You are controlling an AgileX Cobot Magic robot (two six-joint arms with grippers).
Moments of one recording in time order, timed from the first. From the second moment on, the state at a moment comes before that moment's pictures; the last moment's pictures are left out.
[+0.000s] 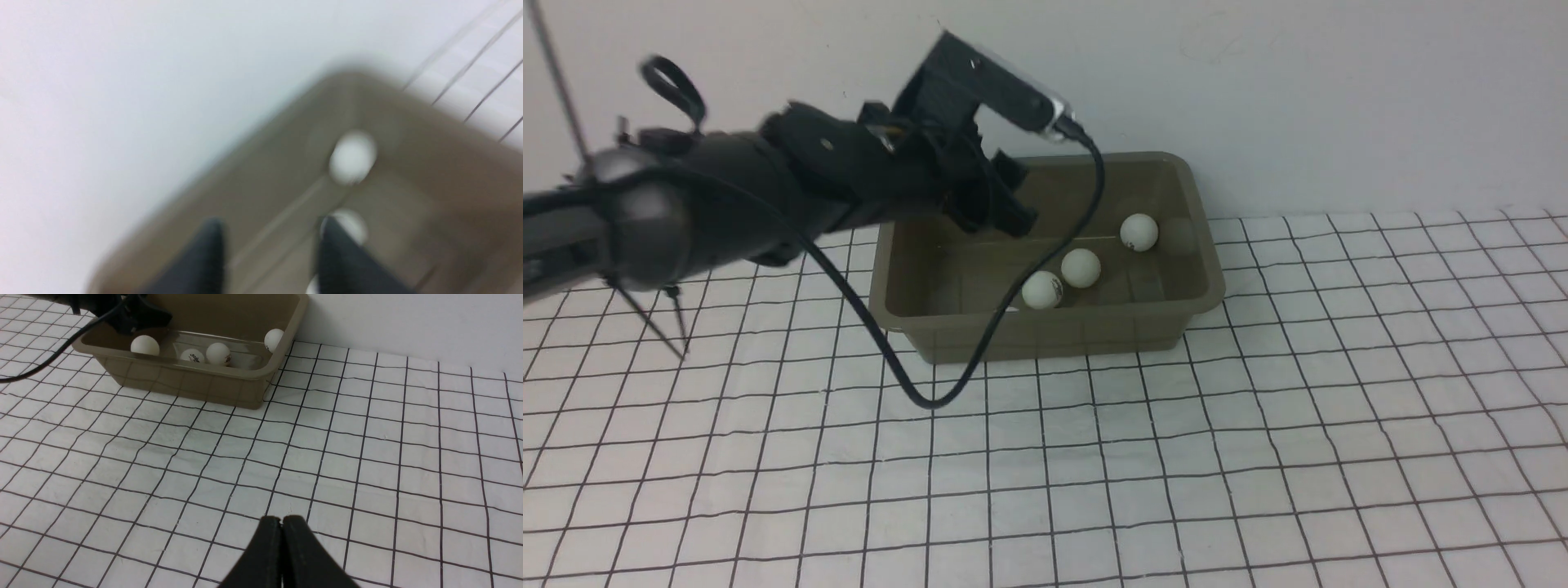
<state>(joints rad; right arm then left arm) 0.34 0.25 -0.65 -0.10 0.96 0.01 -0.39 1.79 -1.29 -0.92 0.04 1.20</state>
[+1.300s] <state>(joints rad) 0.34 -0.02 -0.66 -0.53 1.06 0.24 -0.28 0.79 -0.70 -1.47 -0.02 1.48</state>
